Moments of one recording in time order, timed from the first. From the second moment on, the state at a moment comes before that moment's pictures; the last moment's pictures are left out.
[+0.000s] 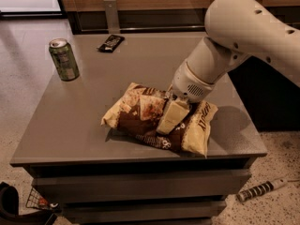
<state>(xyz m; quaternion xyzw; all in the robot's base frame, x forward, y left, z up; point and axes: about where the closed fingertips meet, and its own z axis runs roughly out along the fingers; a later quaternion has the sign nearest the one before) 0.492 -0.048 0.830 -0.63 0.74 0.18 0.16</state>
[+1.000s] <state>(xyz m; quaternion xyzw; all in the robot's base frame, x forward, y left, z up) 0.537 -0.111 0.999 -0.59 0.73 0.05 0.33</state>
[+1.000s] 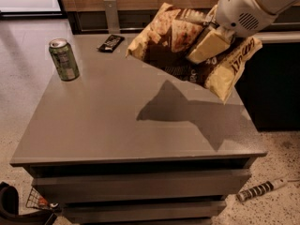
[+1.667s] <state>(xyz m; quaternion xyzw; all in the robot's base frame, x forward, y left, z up) 0.584 -0.122 1.023 -0.57 0.74 0.00 0.35</state>
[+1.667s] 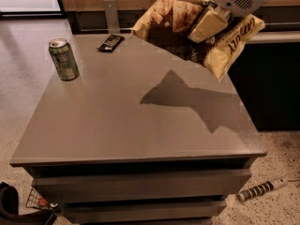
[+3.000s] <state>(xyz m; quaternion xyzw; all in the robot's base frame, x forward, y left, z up) 0.711 -0.110 1.024 -0.58 0.73 -0.06 0.36</state>
